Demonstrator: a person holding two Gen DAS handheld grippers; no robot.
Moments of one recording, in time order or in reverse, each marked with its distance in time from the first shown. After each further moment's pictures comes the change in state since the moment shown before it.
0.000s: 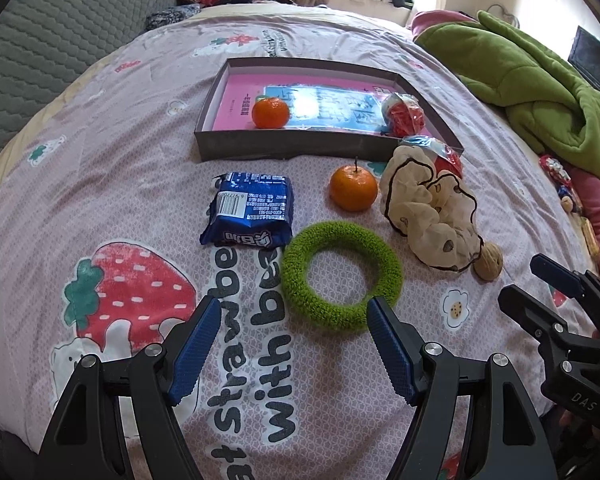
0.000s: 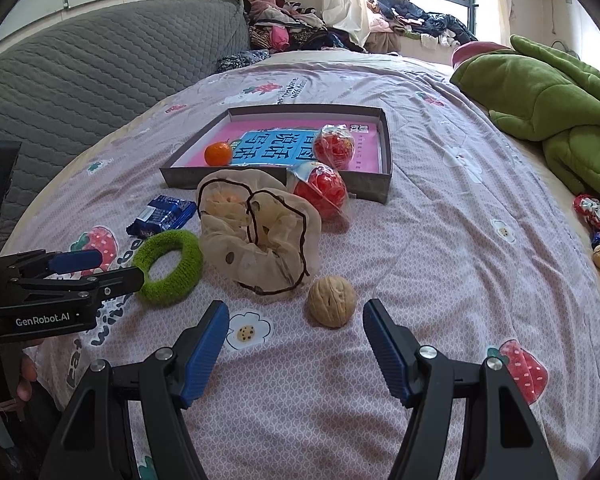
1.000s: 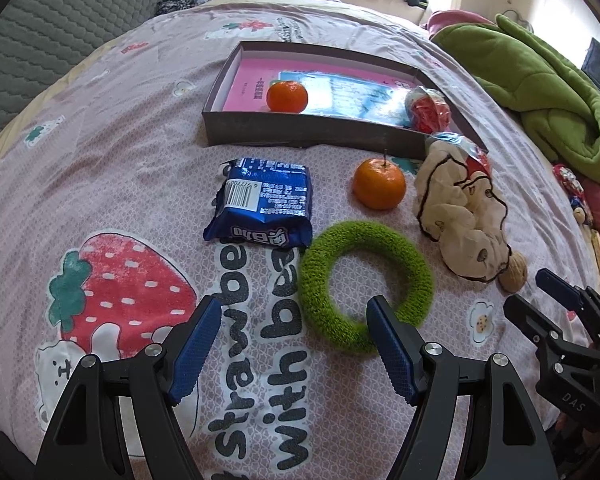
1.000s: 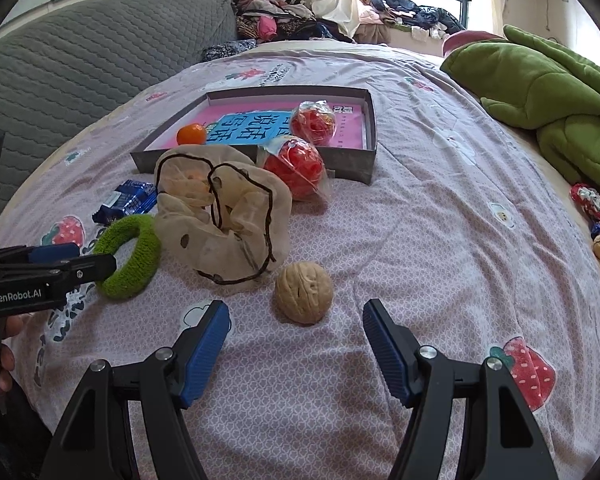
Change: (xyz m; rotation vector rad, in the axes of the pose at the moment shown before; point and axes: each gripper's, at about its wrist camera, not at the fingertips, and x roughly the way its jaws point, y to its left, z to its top) left arm 0.027 0.010 0.003 -0.050 0.027 0.008; right arm 0.029 -0.013 -0.007 0.001 0.030 -0.049
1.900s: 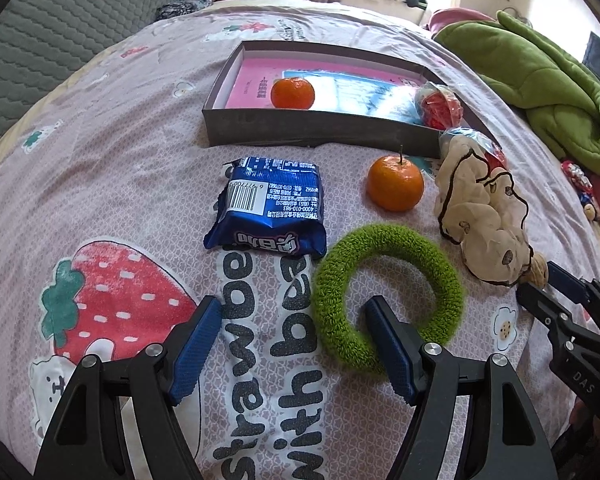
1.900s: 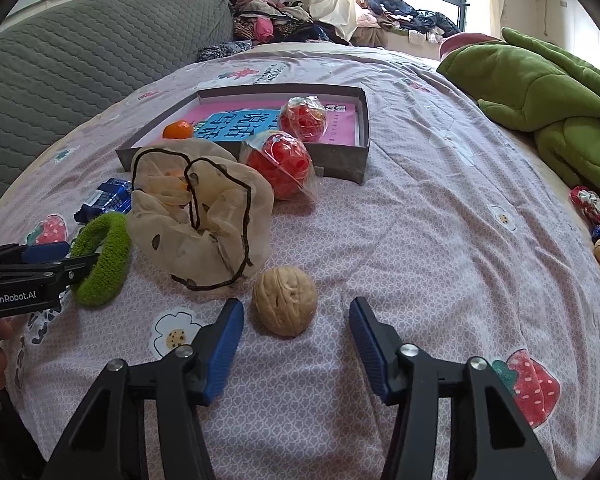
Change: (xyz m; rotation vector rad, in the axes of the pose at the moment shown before) left arm 0.015 0.004 -0.001 0.024 -0.026 0.021; right arm 0.016 -0.008 -0.001 -0.004 -0.014 -0.021
